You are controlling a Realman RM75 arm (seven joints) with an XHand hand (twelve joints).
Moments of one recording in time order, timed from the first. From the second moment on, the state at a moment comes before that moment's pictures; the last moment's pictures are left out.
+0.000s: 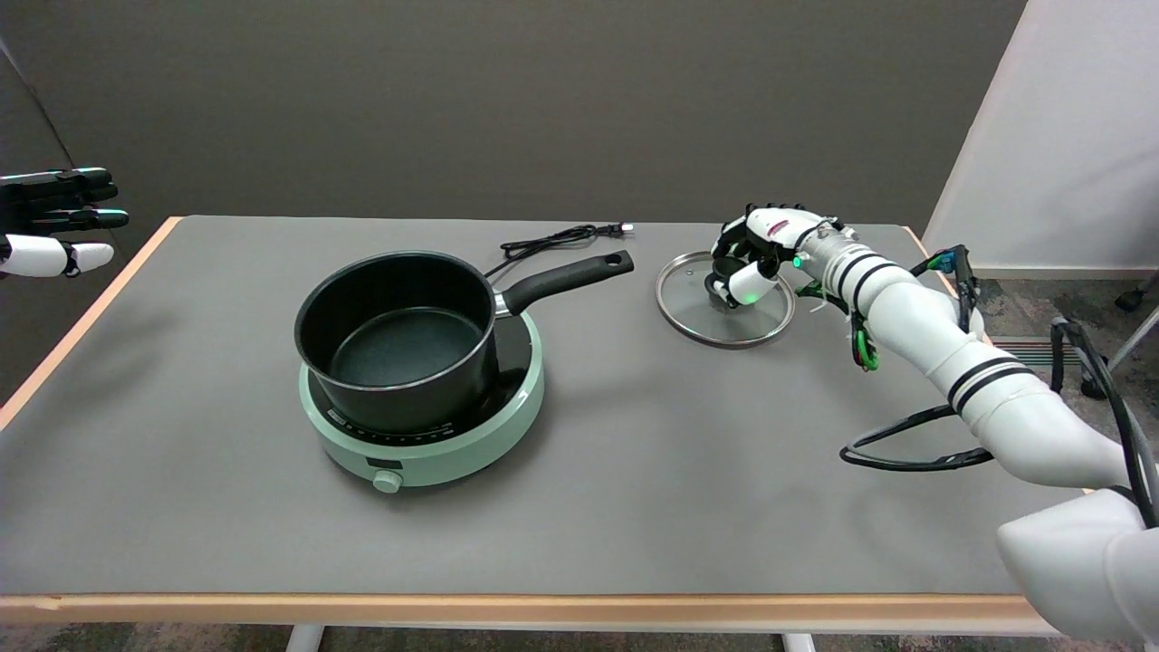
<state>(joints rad) 0.53 -1.04 -1.67 0.95 0.91 -0.20 -0.29</state>
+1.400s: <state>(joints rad) 0.59 -1.04 -1.73 0.88 0.90 -0.20 -0.30</state>
